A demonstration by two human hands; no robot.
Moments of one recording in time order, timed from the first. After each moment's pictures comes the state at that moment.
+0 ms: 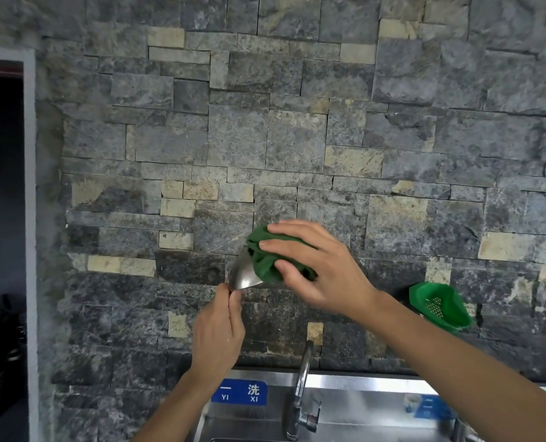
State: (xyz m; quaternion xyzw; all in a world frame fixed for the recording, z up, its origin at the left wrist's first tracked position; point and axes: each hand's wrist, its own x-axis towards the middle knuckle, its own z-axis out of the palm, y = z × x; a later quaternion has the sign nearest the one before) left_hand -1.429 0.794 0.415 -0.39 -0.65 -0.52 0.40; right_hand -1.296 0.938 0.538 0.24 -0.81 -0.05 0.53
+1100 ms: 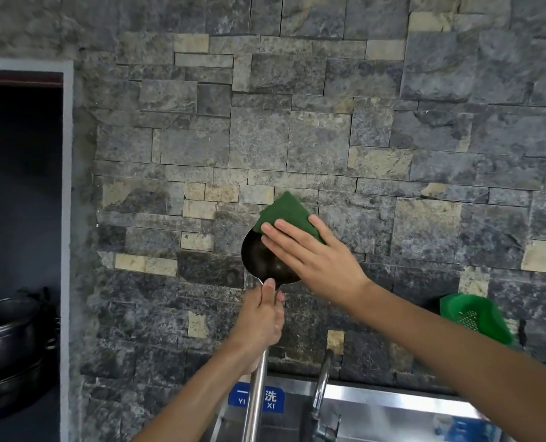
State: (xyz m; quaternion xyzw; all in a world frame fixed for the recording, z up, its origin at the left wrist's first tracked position) left_hand -1.398 0.817 0.458 -0.30 -0.56 -0.75 -0.15; right_hand -1.354 0.975 0.530 0.10 -0.73 -0.49 0.46
